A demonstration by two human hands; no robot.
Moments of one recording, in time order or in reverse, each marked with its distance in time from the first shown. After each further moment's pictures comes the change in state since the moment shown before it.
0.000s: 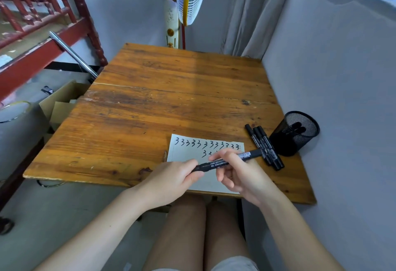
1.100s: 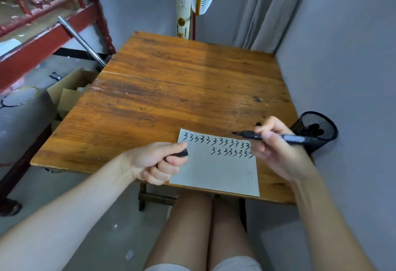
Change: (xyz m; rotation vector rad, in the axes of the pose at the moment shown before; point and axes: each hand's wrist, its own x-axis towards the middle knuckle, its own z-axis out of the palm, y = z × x) left_hand 0.012 -0.051 -0.040 -1.410 -0.701 -0.269; right_hand 0.030 -0.016 -0.045 0.150 -0.261 -0.375
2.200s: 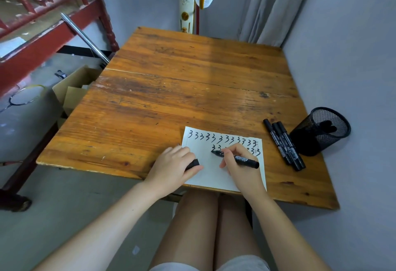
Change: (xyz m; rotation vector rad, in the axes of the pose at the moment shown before) left_hand 0.040 -0.064 -0.012 1.683 0.986 0.395; right_hand 0.000 0.093 0.034 -0.669 0.510 0.176
